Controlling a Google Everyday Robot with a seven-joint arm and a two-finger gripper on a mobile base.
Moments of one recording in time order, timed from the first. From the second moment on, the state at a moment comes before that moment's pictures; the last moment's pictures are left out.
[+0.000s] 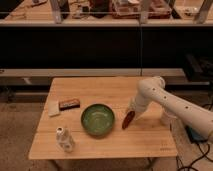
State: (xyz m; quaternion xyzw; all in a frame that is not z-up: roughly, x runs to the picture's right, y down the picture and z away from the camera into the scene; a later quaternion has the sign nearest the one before) arm 0.161 0.142 0.827 -0.24 -0.24 -0.39 0.86
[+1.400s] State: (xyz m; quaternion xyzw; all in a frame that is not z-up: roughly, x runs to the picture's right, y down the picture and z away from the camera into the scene) arm 0.220 0.045 0.714 -0.14 -0.18 -0.38 0.90
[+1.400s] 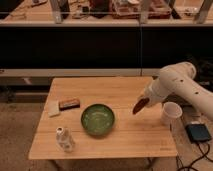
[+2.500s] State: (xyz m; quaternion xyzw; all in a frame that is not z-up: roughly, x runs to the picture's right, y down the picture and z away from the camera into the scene) arm 0.333 0.016 0.668 -0.14 -0.09 -0.33 0.93
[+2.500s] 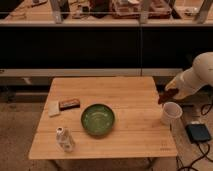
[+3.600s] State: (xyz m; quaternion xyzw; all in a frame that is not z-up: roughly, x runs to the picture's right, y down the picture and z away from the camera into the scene) arm 0.425 0.073 0.664 -0.11 -0.09 -0.40 0.91
